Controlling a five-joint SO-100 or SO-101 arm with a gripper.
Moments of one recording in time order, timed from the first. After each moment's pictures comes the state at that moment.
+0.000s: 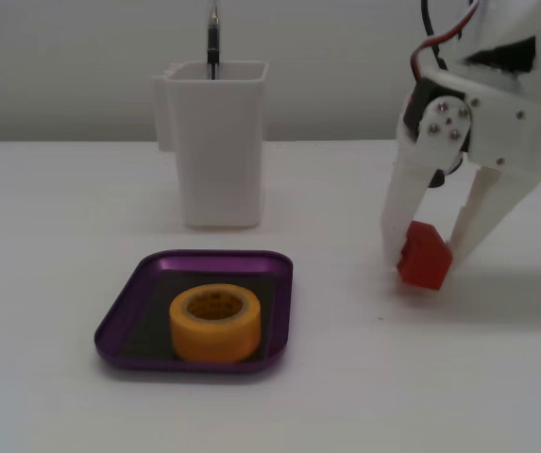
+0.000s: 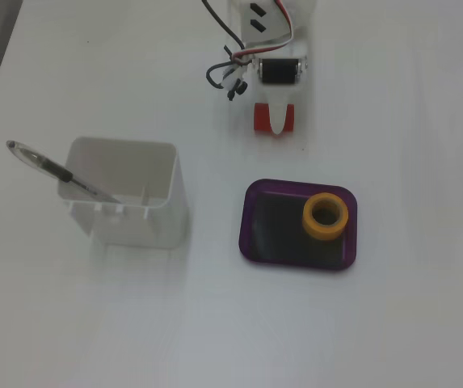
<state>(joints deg) 0.3 111.8 130.8 43.3 -2.3</state>
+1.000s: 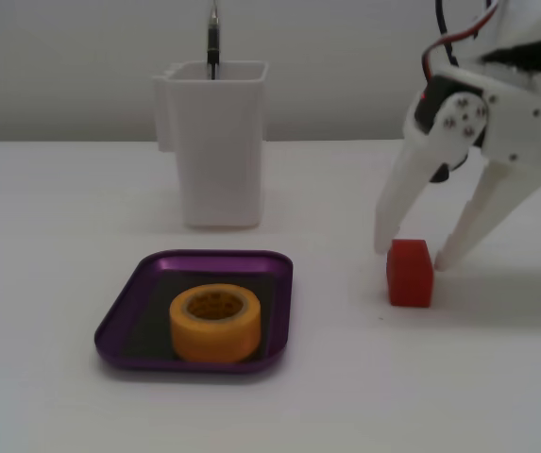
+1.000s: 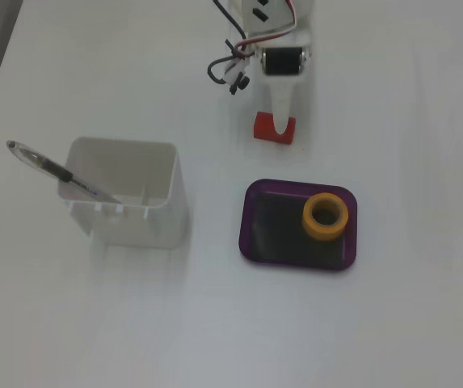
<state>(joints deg) -0.5 119.3 130.9 46.5 -2.8</state>
